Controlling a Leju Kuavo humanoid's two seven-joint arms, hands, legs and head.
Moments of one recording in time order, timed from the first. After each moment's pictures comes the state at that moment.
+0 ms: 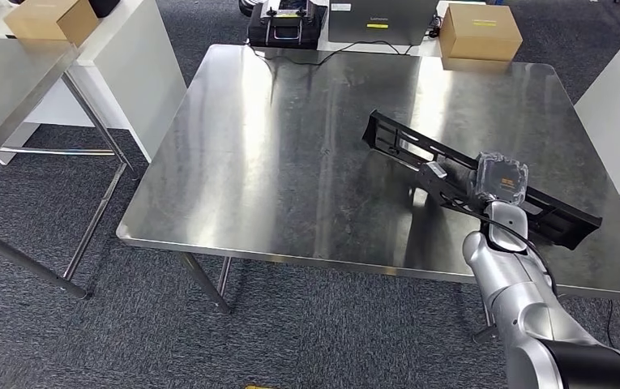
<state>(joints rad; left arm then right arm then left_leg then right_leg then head) -0.05 -0.05 -0.42 -0.16 0.52 0.20 -0.21 -0.84 -0.11 0.27 -0.36 1.53 -0.54 0.09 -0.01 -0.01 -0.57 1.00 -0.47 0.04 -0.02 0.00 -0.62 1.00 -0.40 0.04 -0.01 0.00</state>
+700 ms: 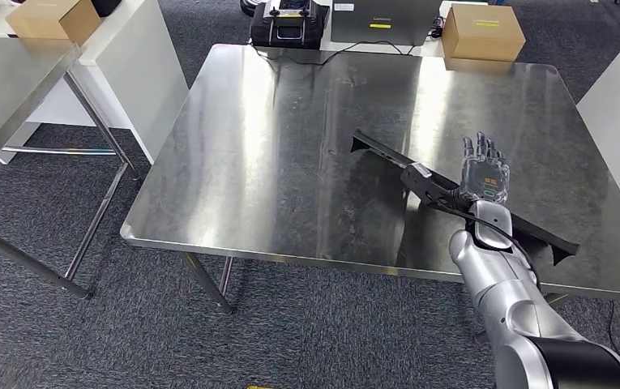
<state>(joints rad) -0.05 -0.05 -0.42 -0.16 0.54 0.21 -0.21 -0.86 -0.06 0.27 -0.35 1.53 -0.51 0.08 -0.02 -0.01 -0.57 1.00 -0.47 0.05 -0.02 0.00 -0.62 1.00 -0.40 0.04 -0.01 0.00</state>
